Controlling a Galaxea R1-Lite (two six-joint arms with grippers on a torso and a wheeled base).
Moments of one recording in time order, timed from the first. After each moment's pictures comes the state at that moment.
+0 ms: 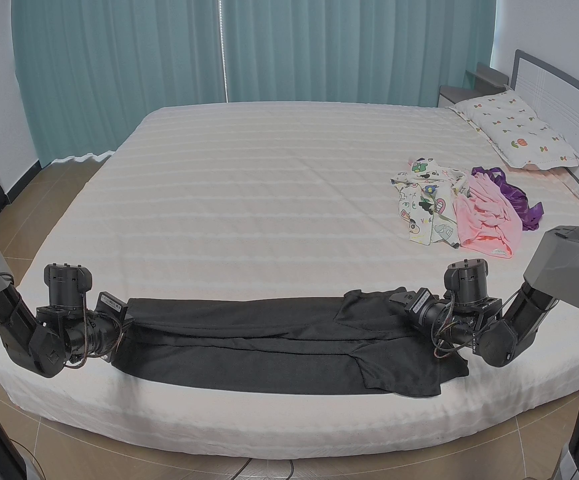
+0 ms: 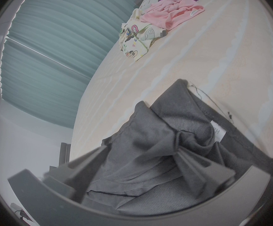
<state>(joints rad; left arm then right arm) -0.02 1.96 -0.51 -0.82 -0.05 -1.20 0.33 2.22 -0.76 -0.92 0.01 0.99</state>
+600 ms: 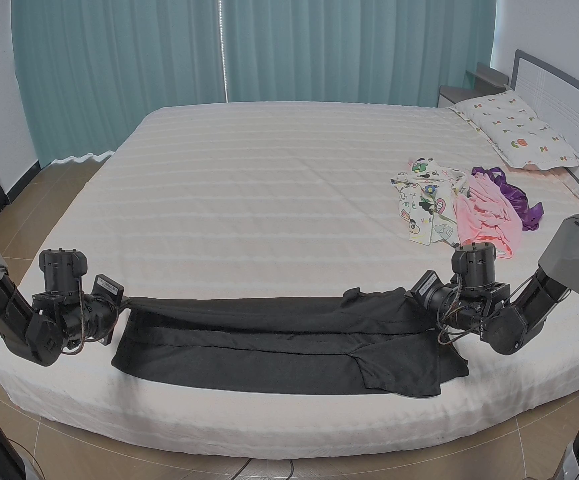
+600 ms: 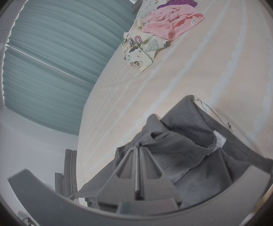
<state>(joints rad) -0.01 1.94 -0.57 -0.82 -0.05 -1.18 0.32 2.15 -0.79 -0.86 -0.01 1.04</state>
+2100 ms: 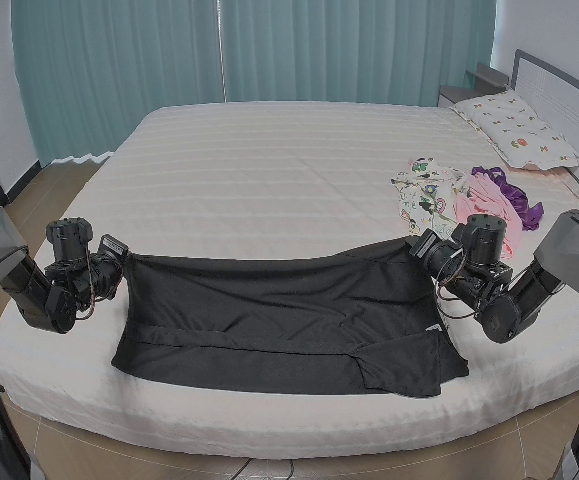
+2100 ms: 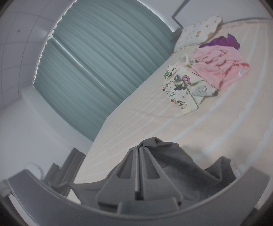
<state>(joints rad) 0.04 2.10 -0.84 -0.93 -0.06 -1.08 0.30 2.18 -0.89 -1.15 -0.04 0.76</state>
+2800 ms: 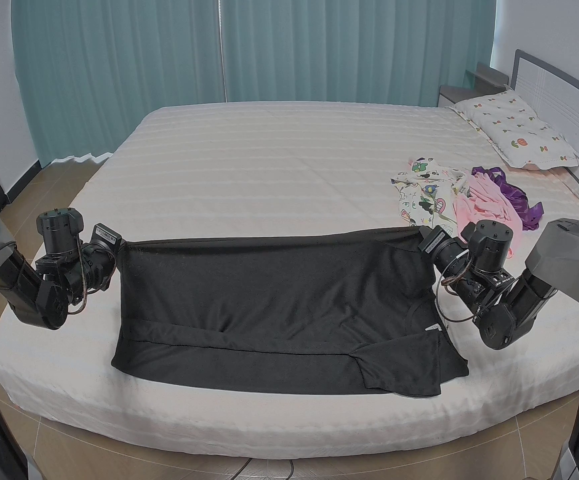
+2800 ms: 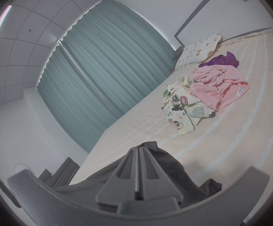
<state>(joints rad) 0.04 2.04 -0.83 -0.93 -0.07 -1.08 0.26 2.25 -0.88 -1.36 -0.13 0.69</state>
